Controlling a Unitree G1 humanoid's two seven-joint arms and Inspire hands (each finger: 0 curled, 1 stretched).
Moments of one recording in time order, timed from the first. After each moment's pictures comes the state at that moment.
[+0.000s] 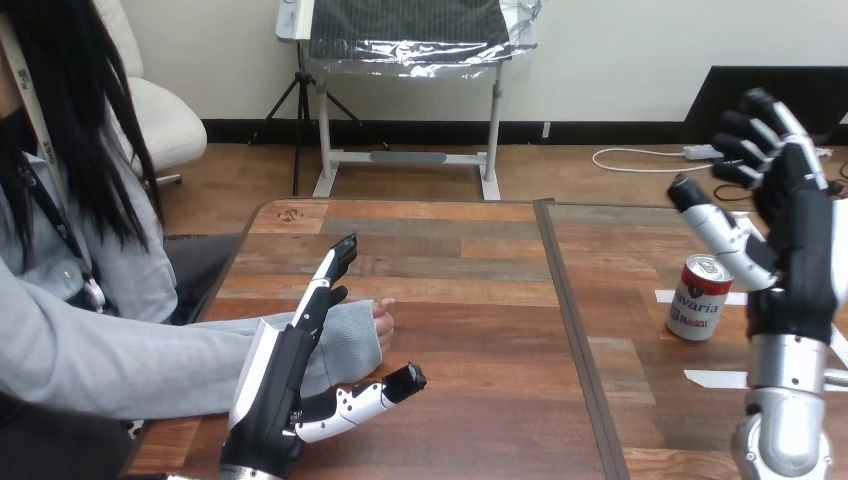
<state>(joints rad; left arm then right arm) -0.17 0.17 -0.10 1.02 0.31 -1.18 0.24 -0.41 -0.26 -0.22 0.97 -0.04 -1.02 -0.19</state>
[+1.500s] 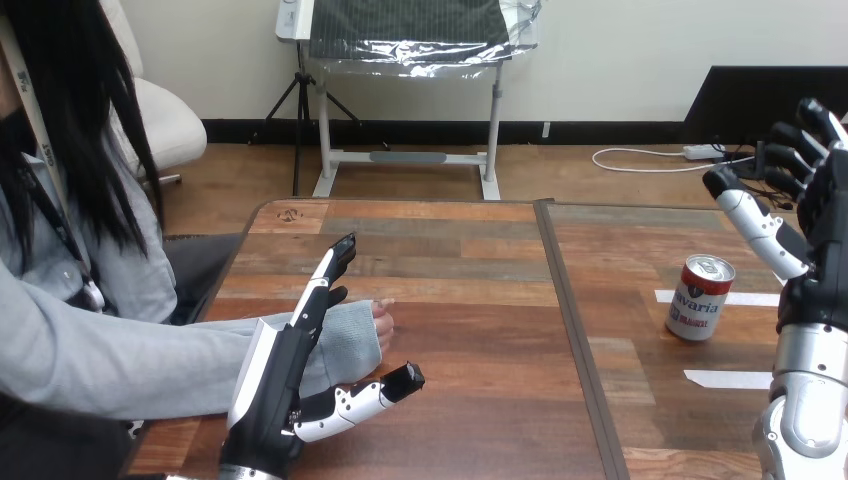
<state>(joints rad) -0.17 0.17 -0.10 1.02 0.31 -1.18 0.23 -0.48 -0.31 -0.25 1.09 0.00 -0.91 -0.22</state>
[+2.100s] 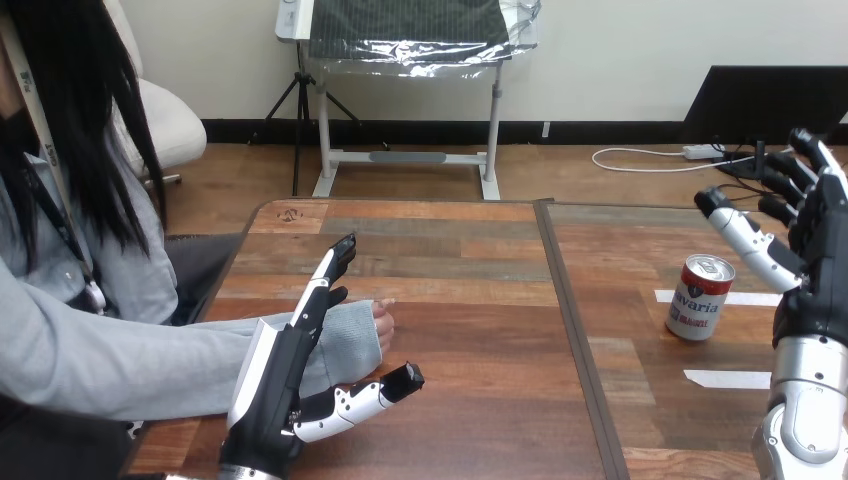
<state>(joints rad) -0.17 0.17 -0.10 1.02 0.30 -1.18 0.22 -0.48 -0.31 -0.27 1.15 0.03 -0.85 -0.19</state>
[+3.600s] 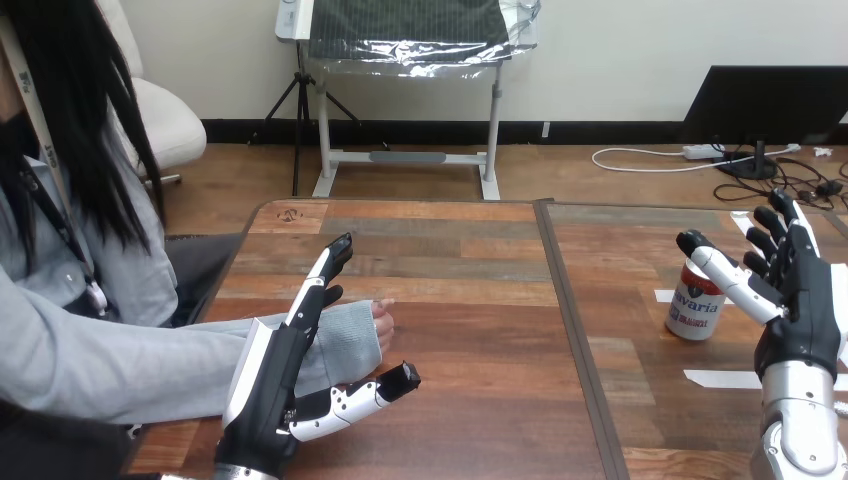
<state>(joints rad) -0.17 0.18 -0.10 1.02 0.28 -1.19 0.21 -0.50 -0.31 -0.29 1.24 0.09 -0.71 -0.07</state>
